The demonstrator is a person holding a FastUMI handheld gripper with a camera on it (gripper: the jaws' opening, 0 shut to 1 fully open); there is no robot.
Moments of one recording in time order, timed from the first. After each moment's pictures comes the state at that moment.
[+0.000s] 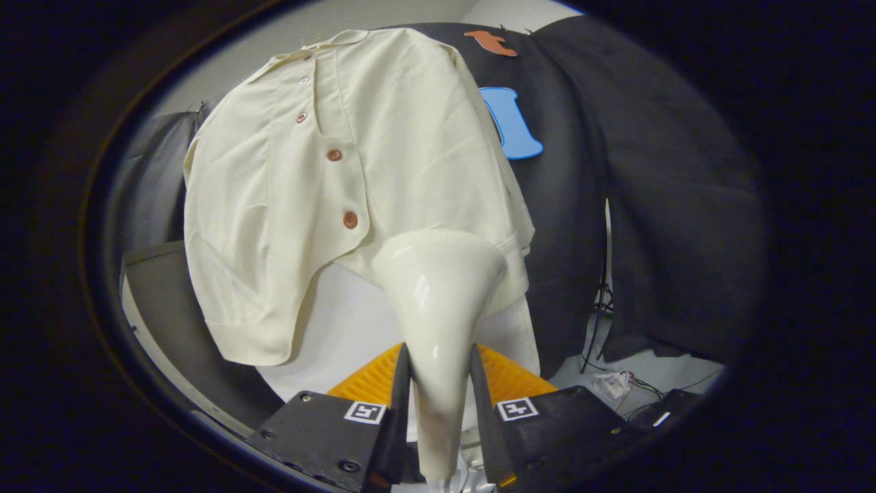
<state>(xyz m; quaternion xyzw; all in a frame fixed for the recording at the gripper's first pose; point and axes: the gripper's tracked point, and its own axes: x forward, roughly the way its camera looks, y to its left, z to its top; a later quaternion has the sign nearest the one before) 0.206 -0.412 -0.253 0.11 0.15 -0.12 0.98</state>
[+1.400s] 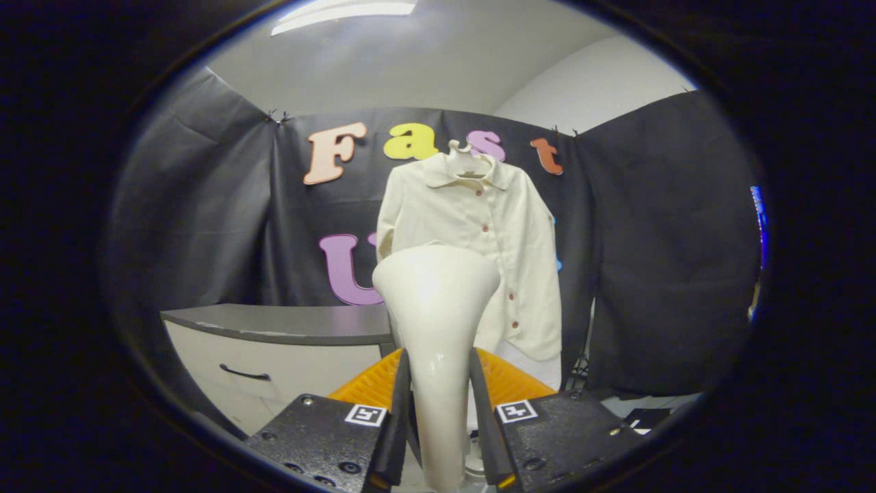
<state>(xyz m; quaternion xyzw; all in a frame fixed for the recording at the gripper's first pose) 0.039 -0.115 -0.021 0.02 0.00 -0.11 0.99</state>
